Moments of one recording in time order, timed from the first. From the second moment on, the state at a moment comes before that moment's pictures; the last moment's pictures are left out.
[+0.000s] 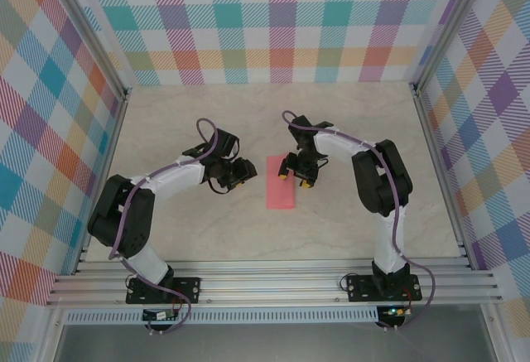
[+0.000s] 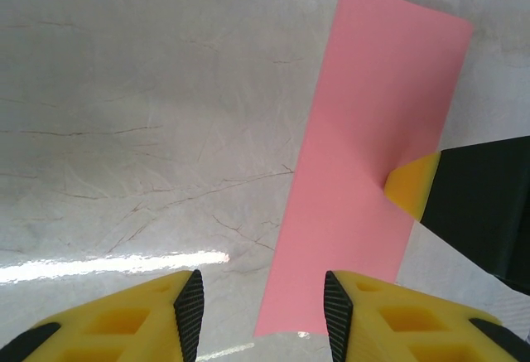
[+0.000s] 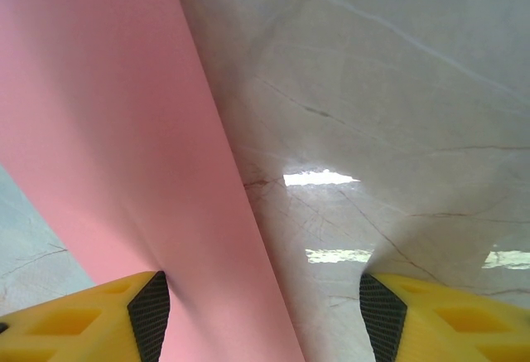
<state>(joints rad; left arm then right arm) -0.49 1.64 1.03 -0.42 0.28 -0.87 0.51 2.07 1.48 -0.87 -0.28 0.77</state>
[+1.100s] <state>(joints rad) -0.55 1.79 1.11 -0.34 0.33 -0.91 0.52 2.07 1.47 -0.86 -0.26 0.81</state>
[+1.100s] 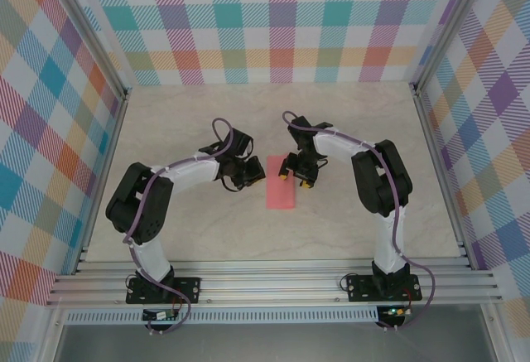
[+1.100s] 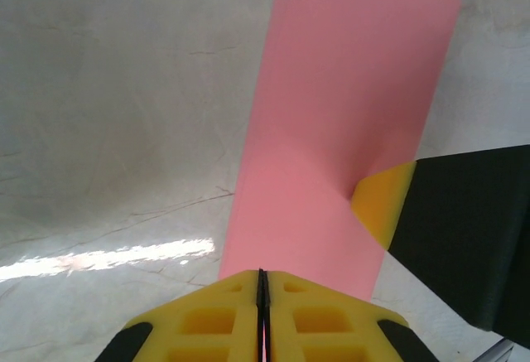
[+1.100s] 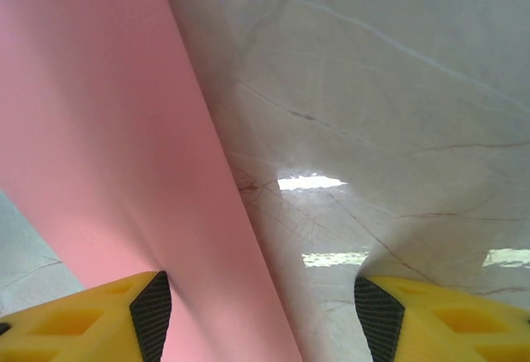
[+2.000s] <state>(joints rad) -0.58 1.97 1.21 -0.31 0.36 -0.92 0.52 2.07 1.46 -0.85 -0.26 0.81</state>
